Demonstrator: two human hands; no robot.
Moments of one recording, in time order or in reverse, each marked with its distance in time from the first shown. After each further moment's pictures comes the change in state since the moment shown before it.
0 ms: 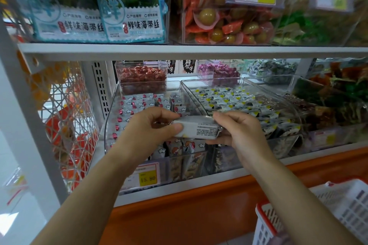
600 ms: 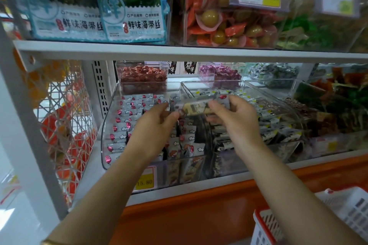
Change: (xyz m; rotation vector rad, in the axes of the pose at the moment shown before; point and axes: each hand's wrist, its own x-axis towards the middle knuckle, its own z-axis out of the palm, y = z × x) left_hand 0.031 -0.019 0.014 0.300 0.143 0.091; right_hand 0.033 -0.002 0.004 -0.211 0.061 -0.181
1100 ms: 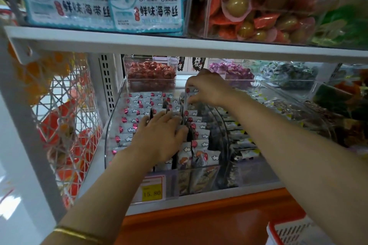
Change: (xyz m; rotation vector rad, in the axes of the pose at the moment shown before) left_hand 0.033 -0.042 0.006 0.764 -0.268 0.079; right_hand 0.133 0.023 0.061 -1.272 -0.574 -0.397
